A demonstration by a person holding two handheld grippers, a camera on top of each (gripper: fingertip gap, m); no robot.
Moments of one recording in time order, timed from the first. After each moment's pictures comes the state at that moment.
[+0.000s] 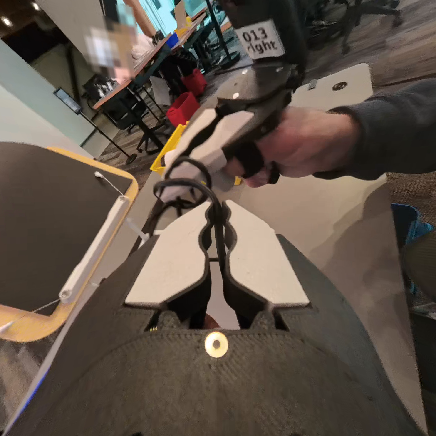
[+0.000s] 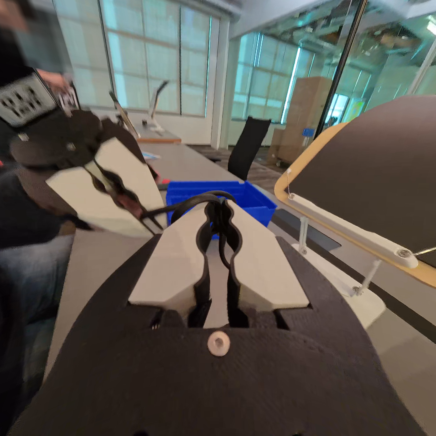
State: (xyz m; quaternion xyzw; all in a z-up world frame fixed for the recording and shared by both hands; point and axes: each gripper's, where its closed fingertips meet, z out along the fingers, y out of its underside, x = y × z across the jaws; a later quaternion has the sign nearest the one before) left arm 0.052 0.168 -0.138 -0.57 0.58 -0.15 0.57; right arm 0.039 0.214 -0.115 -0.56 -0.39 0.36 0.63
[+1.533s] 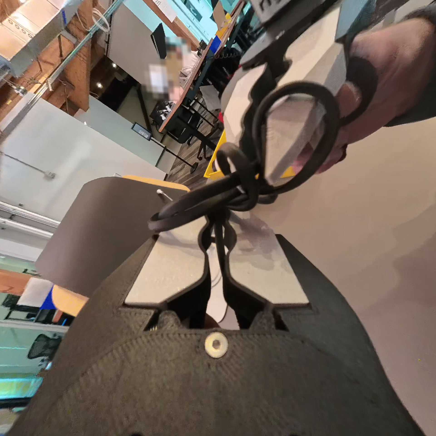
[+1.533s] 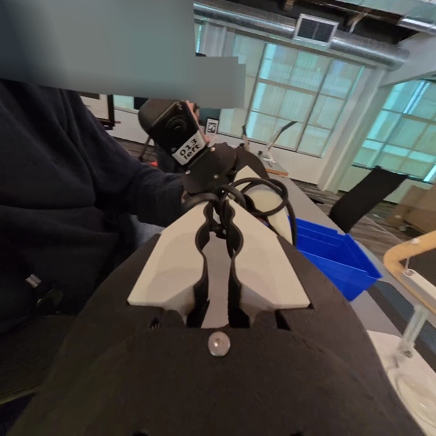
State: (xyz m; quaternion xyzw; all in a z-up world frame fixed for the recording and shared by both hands) left arm 0.061 0.199 -0.128 -0.49 0.59 0.01 0.64; right arm 0.035 0.127 -0.100 -0.39 -0.55 0.50 0.55
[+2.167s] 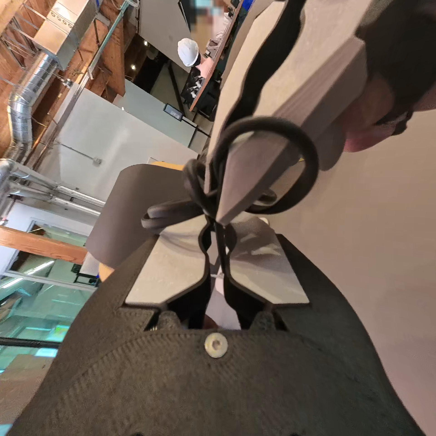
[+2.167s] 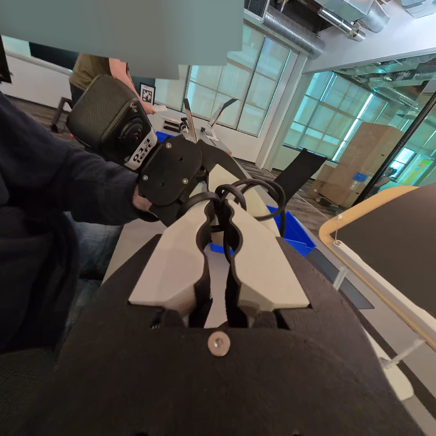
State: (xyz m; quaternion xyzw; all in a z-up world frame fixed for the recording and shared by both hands) left arm 0.058 0.209 -0.126 -0.50 0.56 0.10 0.65; right arm 0.026 0.143 -0.099 -0.45 -0.51 0.39 0.62
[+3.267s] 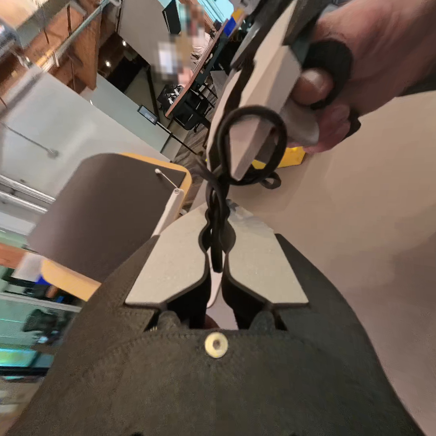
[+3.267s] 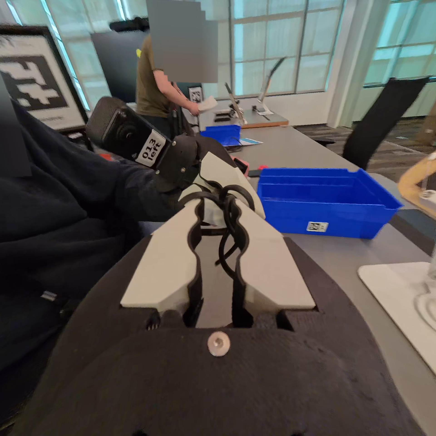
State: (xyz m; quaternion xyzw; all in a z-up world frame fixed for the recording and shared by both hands) left arm 0.046 0.206 -0.149 -0.53 0.56 0.01 0.64; right arm 0.033 0.164 -0.122 -0.52 -0.50 0.52 0.46
